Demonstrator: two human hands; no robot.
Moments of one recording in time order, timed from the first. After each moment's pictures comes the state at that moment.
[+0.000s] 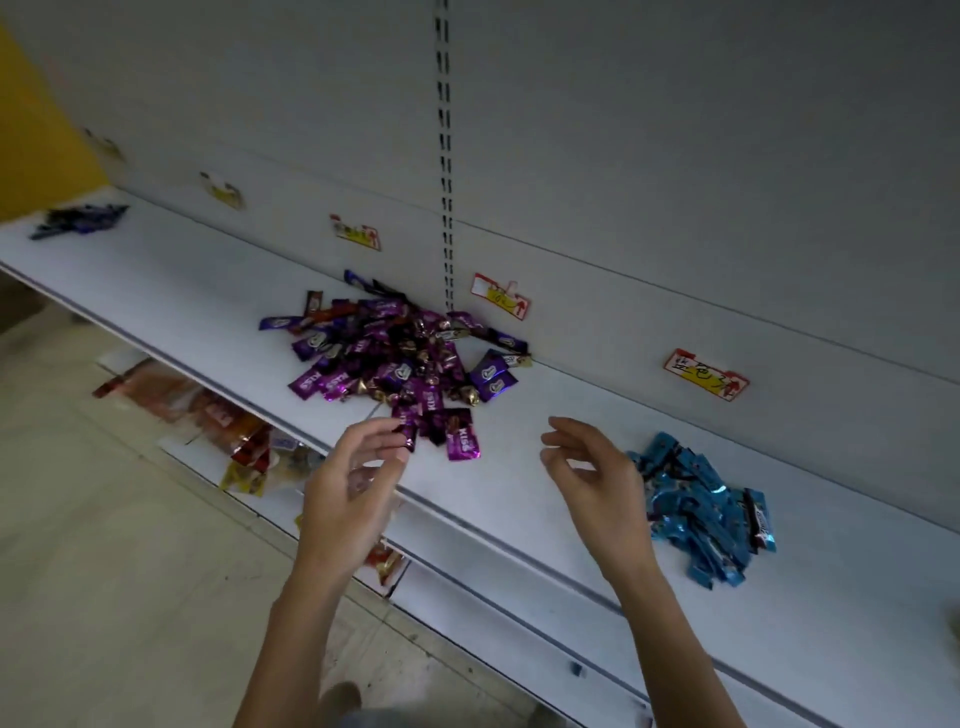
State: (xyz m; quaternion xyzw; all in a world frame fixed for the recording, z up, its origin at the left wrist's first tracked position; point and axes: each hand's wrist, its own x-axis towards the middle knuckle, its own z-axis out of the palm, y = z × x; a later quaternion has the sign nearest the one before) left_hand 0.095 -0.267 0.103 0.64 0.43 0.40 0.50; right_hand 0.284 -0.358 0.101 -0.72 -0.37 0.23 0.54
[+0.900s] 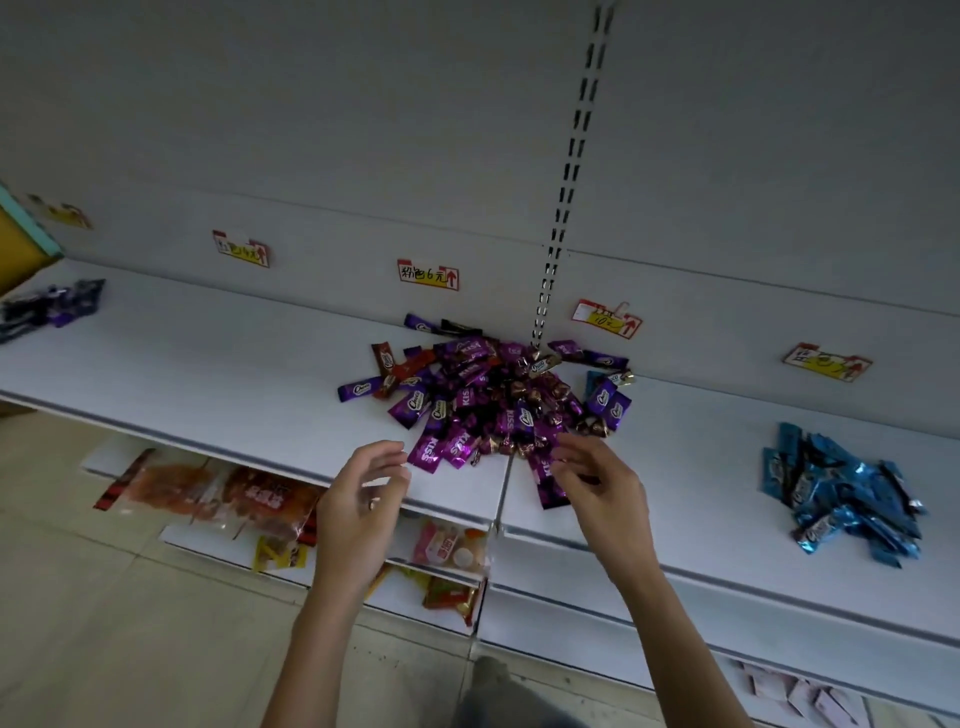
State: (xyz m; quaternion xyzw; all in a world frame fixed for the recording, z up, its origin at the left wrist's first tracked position) left_hand -0.040 -0.061 0.081 0.67 0.40 0.33 0.53; right_hand 0.130 -0.196 0.080 -0.76 -0.25 0.19 0.56
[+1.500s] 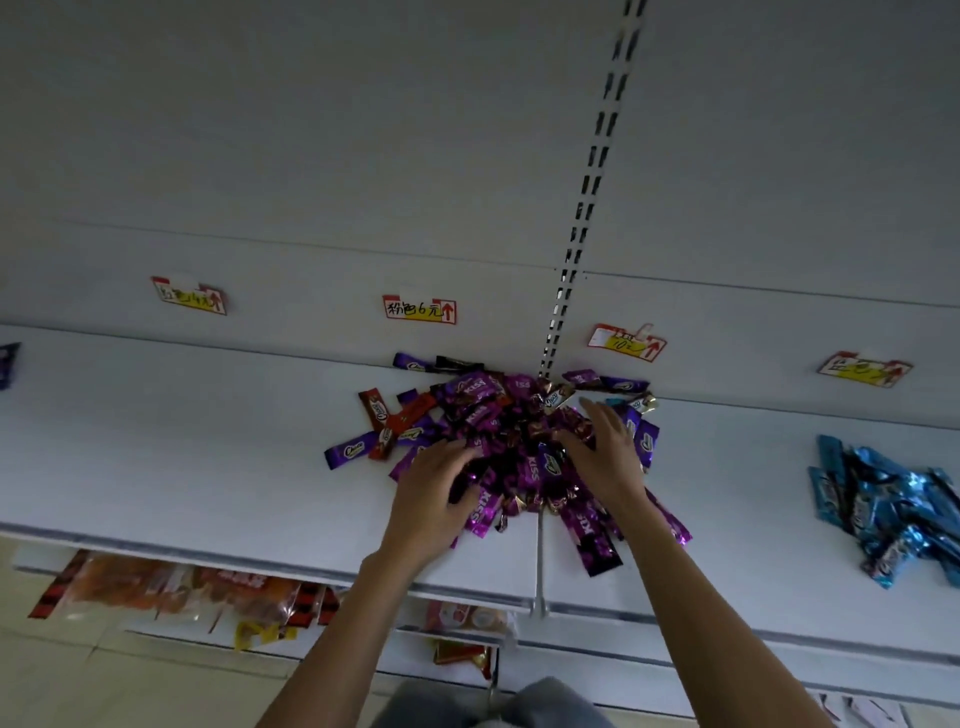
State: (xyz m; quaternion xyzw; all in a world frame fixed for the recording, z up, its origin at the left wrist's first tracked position) left_hand 0.056 0.049 -0.014 0.91 0.21 0.14 0.34; right_hand 0.230 -0.091 0.005 -0.90 -0.24 0.13 0.33
